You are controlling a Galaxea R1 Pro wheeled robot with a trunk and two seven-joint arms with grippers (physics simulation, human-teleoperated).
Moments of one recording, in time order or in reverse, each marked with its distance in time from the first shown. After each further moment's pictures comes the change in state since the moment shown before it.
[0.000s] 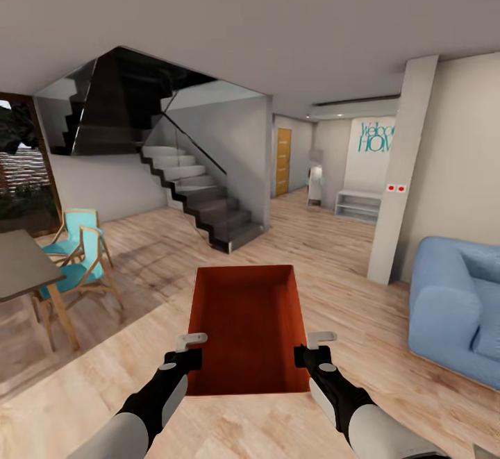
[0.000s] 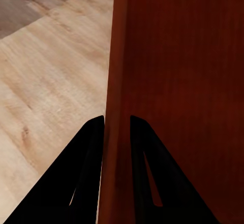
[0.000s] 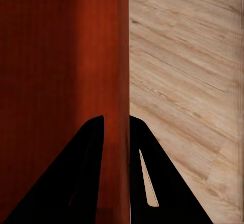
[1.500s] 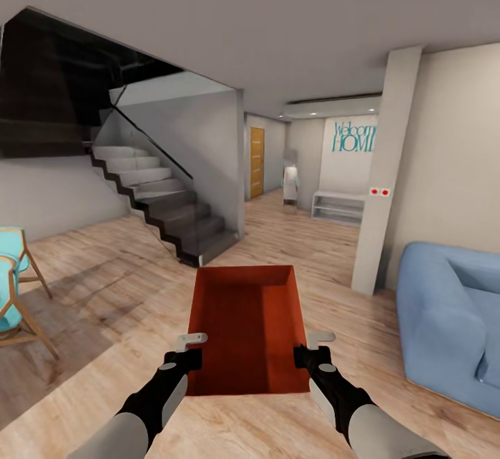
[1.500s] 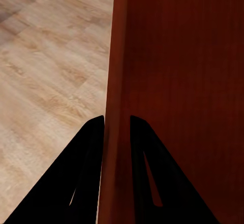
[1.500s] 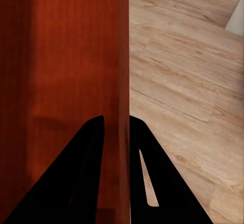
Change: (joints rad) left arm 0.000 0.001 0.001 -0.001 -0.003 0.004 0.000; right arm 0.000 0.001 0.002 0.005 -0.003 -0.002 -0.003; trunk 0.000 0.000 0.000
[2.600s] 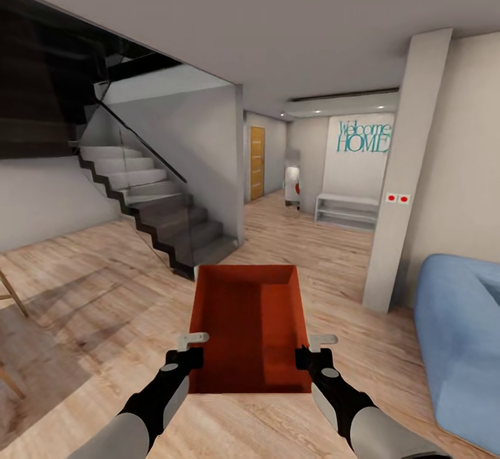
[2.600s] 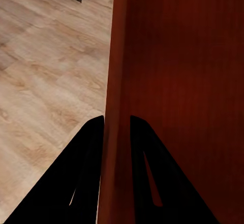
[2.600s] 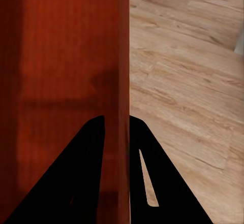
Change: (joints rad) left arm 0.000 -0.001 -0.035 0.007 0.009 -0.036 0.010; right arm 0.000 -0.007 -0.007 0.037 -0.010 -0.071 0.009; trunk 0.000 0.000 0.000
